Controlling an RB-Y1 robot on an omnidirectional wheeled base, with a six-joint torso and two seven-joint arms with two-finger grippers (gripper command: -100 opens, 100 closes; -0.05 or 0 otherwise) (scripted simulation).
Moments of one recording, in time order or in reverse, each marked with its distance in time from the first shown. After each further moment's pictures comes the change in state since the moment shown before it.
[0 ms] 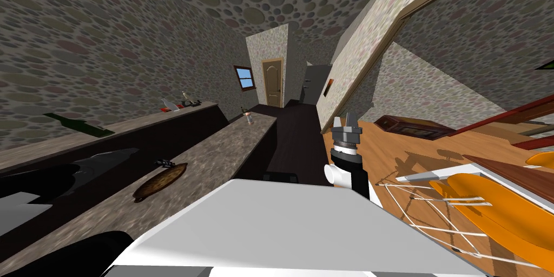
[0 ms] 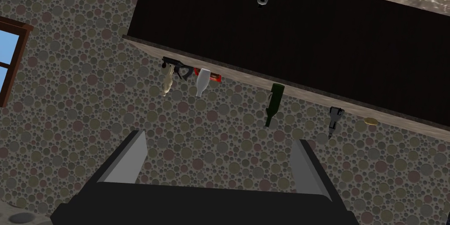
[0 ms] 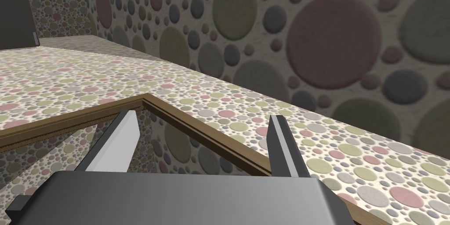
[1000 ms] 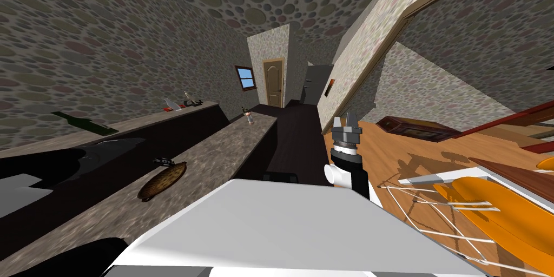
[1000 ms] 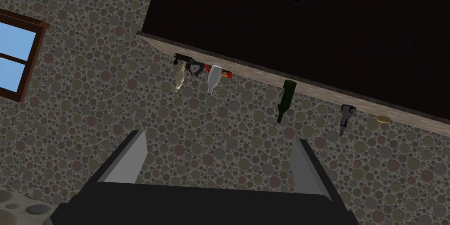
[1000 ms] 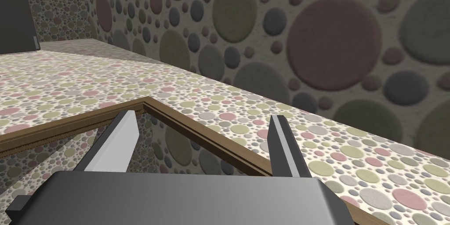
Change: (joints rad) left arm 0.105 0.049 0.164 -0.117 0.085 0.083 0.042; right arm 0.000 0.000 0.000 0.000 0.000 0.000 0.000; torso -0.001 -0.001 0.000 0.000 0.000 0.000
